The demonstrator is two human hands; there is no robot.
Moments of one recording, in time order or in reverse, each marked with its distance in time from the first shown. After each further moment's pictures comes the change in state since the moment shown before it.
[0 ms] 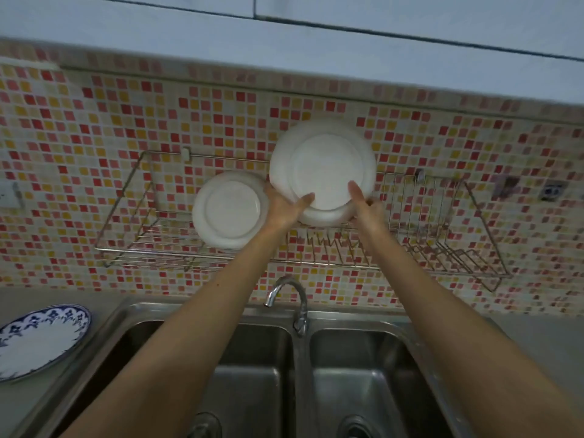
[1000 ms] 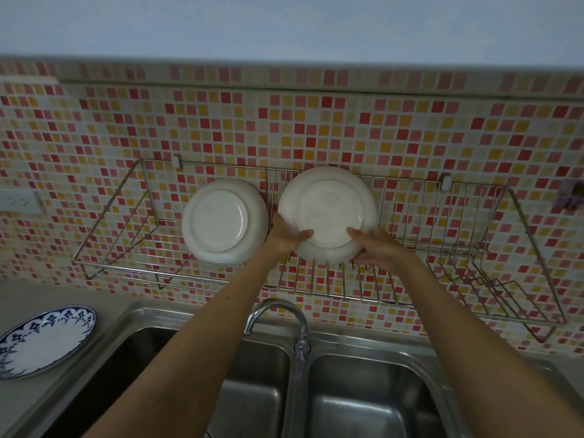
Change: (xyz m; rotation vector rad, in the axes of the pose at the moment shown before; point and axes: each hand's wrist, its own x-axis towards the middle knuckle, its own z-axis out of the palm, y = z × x) left_hand 0.055 -0.066 0.037 0.226 -0.072 -0.188; right_hand 0.100 0.052 -0.053 -0.366 -0.464 0.307
